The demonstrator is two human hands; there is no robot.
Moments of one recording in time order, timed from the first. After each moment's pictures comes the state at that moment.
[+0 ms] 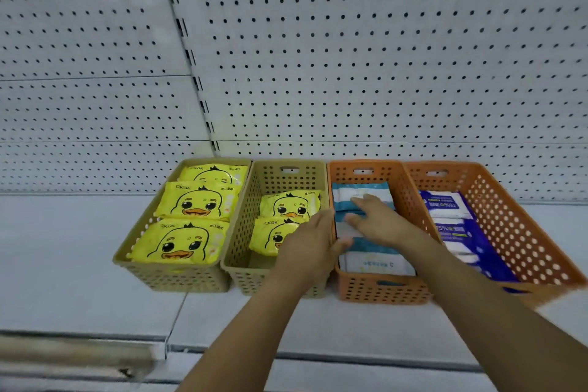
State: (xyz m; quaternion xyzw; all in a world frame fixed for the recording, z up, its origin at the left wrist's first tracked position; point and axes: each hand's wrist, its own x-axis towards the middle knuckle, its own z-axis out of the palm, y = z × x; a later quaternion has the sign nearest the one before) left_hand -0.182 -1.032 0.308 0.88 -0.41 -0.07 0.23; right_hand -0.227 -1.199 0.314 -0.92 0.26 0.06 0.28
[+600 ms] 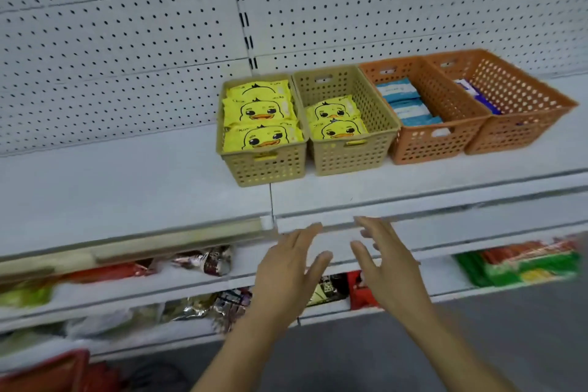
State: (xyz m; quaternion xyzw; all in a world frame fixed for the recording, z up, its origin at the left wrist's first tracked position) left_hand -0.238 -0.716 0.240 0.83 -0.48 -0.08 0.27; right_hand -0.368 -0.849 0.229 -0.86 0.28 -0.25 0.34
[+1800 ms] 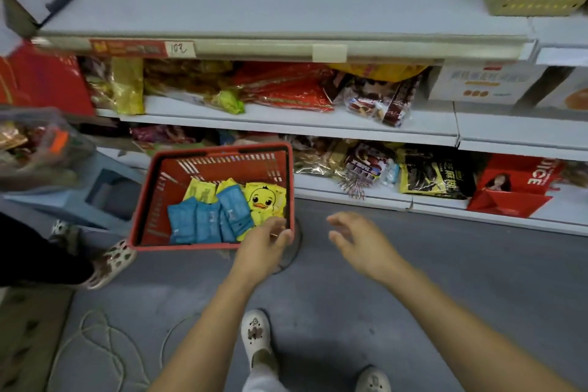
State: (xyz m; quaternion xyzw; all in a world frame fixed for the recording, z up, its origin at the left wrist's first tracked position) left_hand -0.219 -0.170 0.120 0.89 -0.13 -0.25 0.35; right_hand -0.302 -0.362 0.124 -0.89 0.15 0.09 0.43
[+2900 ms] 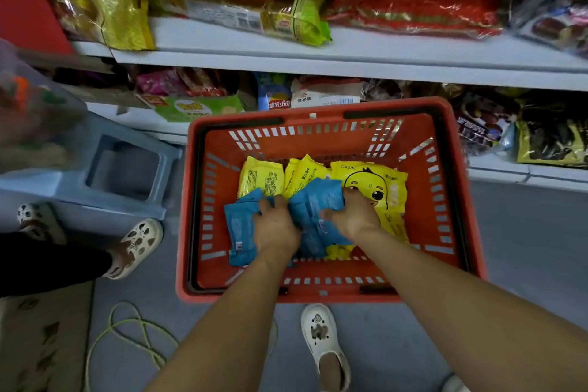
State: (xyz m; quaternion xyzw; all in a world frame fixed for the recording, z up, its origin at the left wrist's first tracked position) left_hand 0.014 -0.024 -0.102 0.95 -0.07 -0.29 0.08; right_hand -0.030 -0.166 -0.103 -0.80 0.35 0.19 0.45
